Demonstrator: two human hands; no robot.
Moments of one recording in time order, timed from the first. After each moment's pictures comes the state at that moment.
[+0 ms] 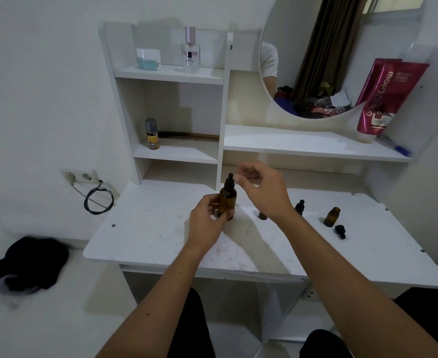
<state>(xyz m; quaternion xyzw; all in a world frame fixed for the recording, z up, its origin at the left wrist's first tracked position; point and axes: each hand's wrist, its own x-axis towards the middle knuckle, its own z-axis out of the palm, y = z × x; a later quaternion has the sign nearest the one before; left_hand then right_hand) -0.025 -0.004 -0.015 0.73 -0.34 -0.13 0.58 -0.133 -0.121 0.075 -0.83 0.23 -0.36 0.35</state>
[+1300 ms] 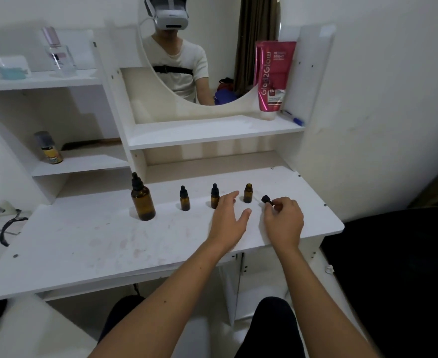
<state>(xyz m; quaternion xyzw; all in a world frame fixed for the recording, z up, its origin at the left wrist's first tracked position) -0.209 -0.126 -0.030 0.68 -0.52 -0.20 0.48 -0.344 -0.190 -0.029 -0.66 0.58 -0.43 0.20</state>
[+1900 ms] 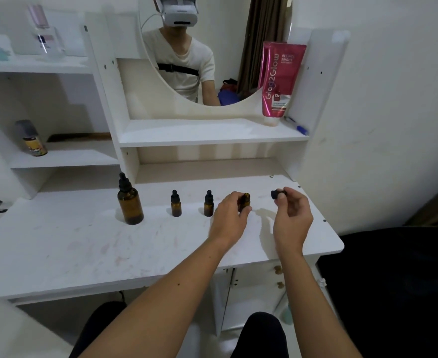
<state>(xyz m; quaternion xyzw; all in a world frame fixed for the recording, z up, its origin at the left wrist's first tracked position) -0.210 -0.179 -0.030 0.70 -0.50 -0.16 0.49 -0.344 -0.214 -0.012 -0.51 0.41 -0.64 0.42</state>
